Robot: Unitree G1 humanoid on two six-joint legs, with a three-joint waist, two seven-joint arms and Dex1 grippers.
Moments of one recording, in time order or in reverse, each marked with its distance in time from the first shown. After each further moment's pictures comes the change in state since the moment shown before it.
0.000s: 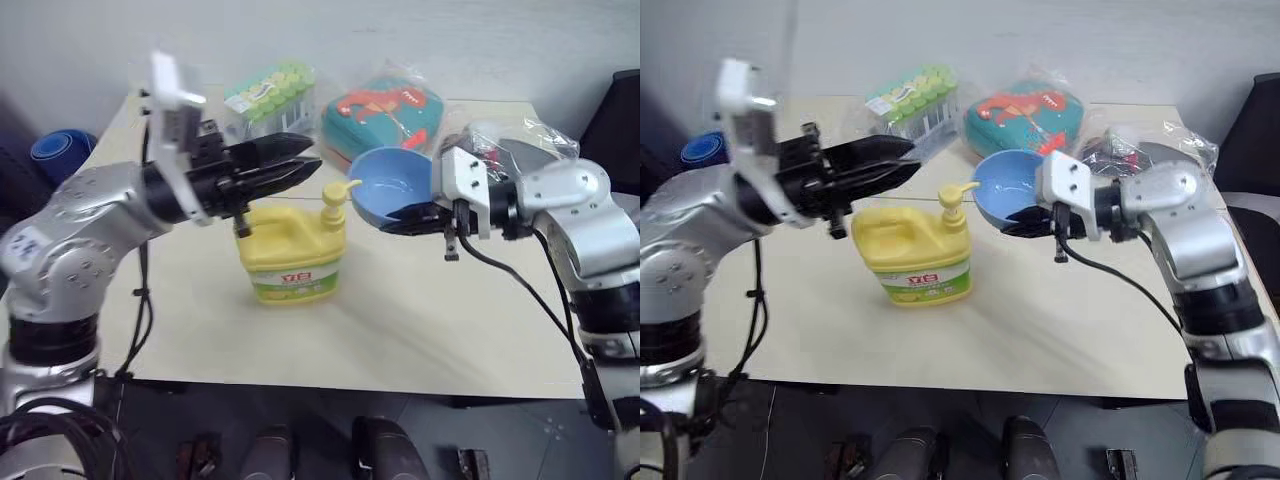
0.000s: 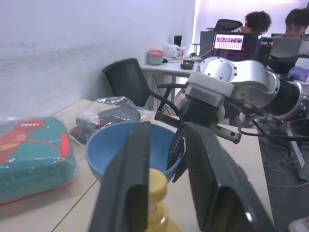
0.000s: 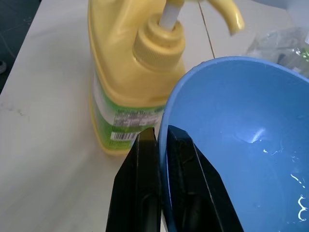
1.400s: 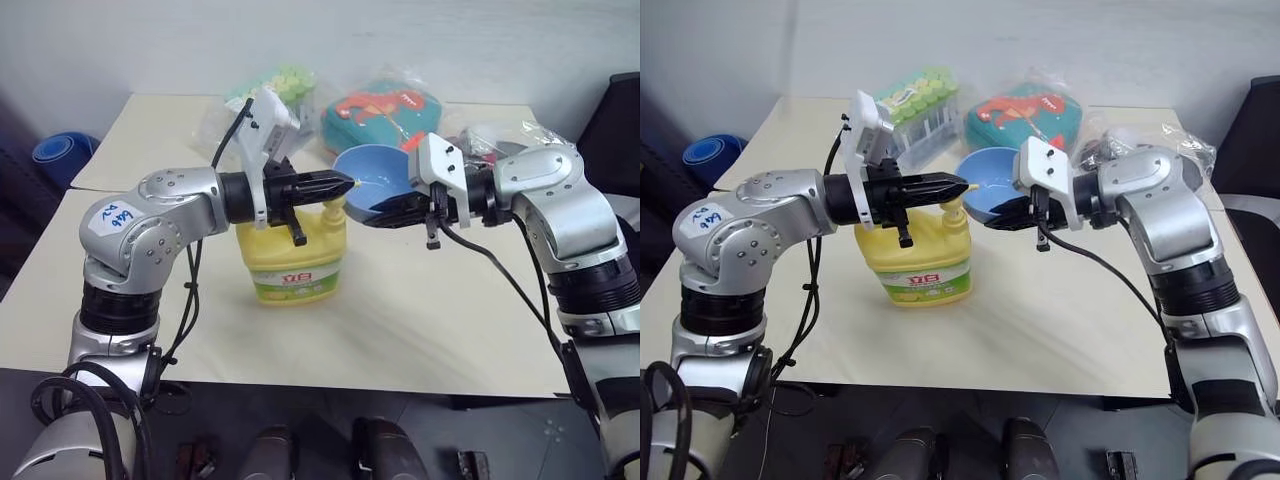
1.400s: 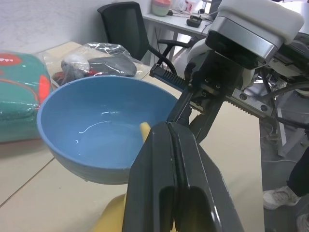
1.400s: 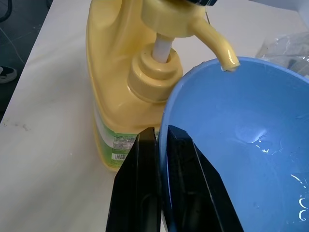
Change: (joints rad) left arm -0.058 -0.142 -0.084 0.060 0.179 0.290 0.023; right arm -0.034 0.048 0.030 0.023 -0.013 0.056 -0.008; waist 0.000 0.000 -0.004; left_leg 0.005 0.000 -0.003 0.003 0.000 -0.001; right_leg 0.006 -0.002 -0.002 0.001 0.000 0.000
